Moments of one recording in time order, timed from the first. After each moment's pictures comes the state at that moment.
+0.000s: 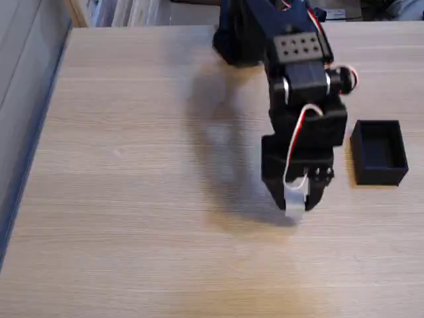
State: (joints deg) arm -6.9 73.1 68.7 71.1 -77.7
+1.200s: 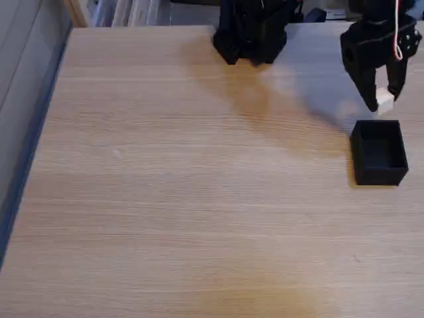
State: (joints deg) arm -37.7 108.7 102.7 66.4 -74.4
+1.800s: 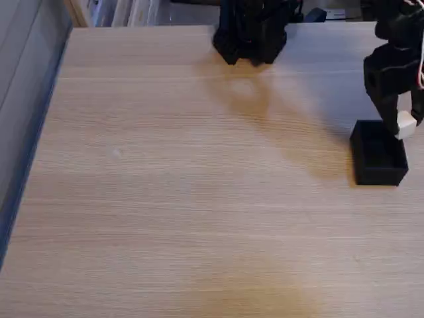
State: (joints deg) arm -36.4 93.0 88.0 65.0 -69.3
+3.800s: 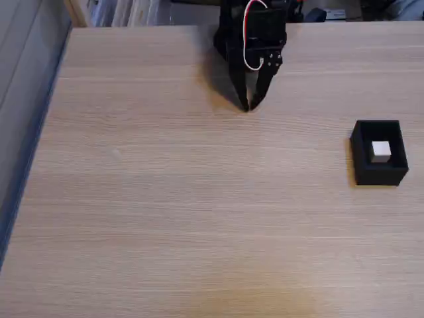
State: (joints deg) arm -1.4 190.5 177.2 76.8 -92.2
